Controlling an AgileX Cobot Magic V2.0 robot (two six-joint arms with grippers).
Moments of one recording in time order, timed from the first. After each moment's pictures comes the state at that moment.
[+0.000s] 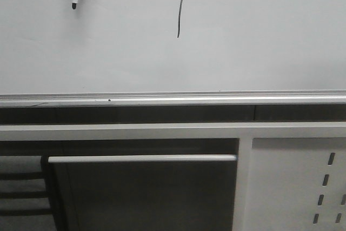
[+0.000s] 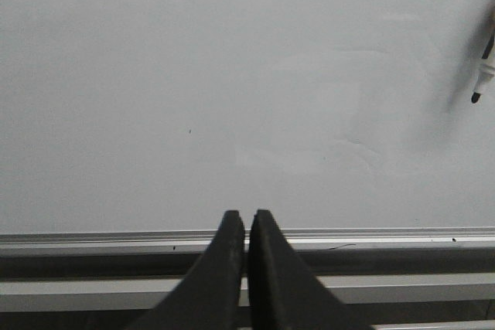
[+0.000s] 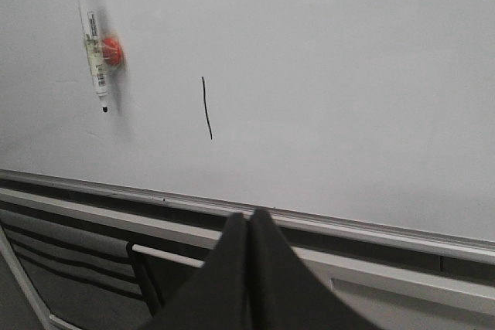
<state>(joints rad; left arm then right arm) -0.11 0.00 0.00 -0.16 0.06 0.15 0.24 -0.01 -0.20 0.68 0.34 -0.52</state>
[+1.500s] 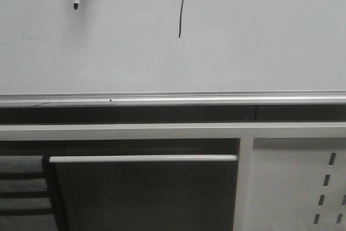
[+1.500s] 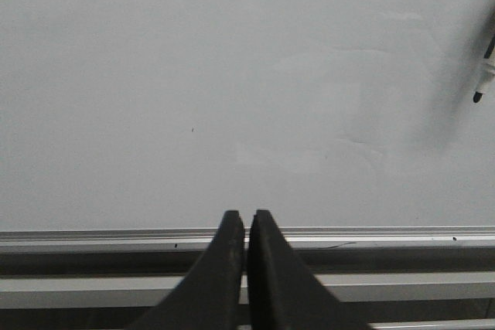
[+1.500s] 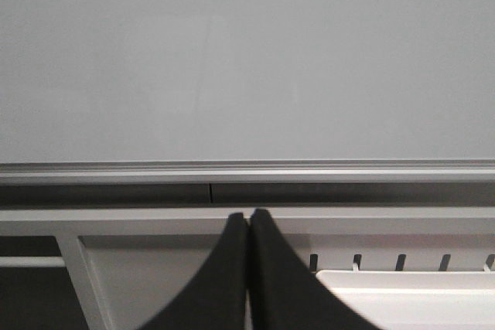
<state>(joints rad) -0.11 0.00 0.00 -0.16 0.06 0.14 -0.04 -0.01 0.01 0.05 0.18 -0.09</state>
